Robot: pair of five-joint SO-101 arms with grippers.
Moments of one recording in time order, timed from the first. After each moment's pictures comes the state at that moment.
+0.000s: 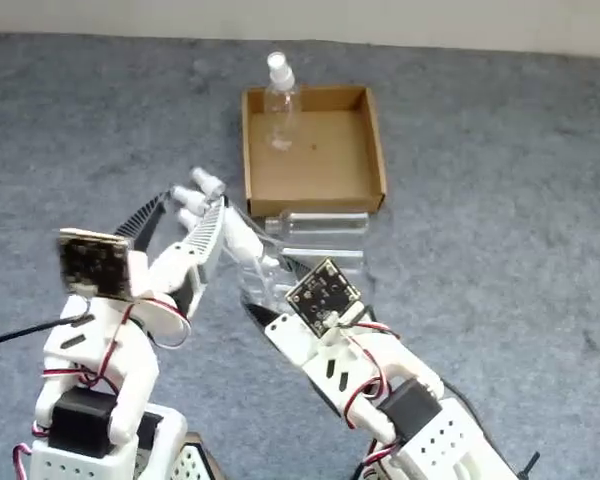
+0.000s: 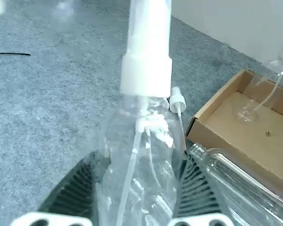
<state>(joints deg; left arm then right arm) 5.6 -87.5 61.4 45.6 6.0 -44.9 -81.1 78.9 29.0 8.7</state>
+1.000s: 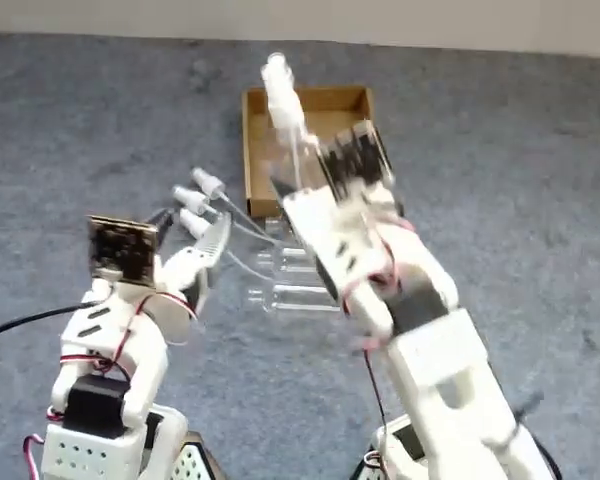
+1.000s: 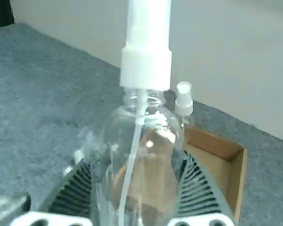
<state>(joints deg) 5.7 -87.0 67.3 44.9 3.7 -29.5 -40.4 34.9 28.9 8.6</state>
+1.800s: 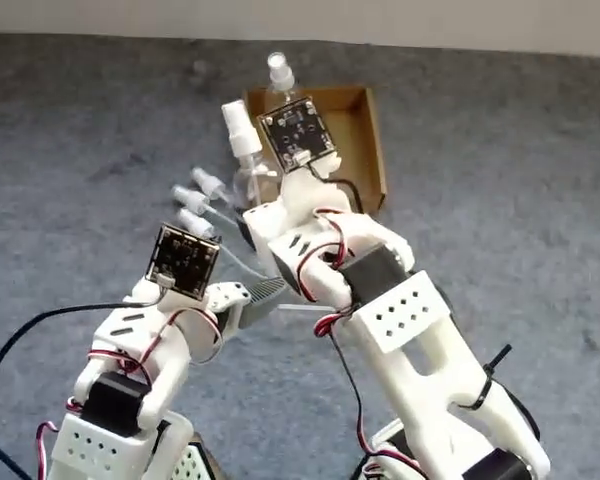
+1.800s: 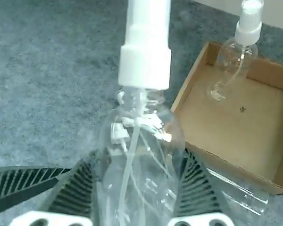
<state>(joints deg) 11.5 -86.9 72.5 48.0 0.4 -38.0 -32.2 25.3 49.5 -1.9</state>
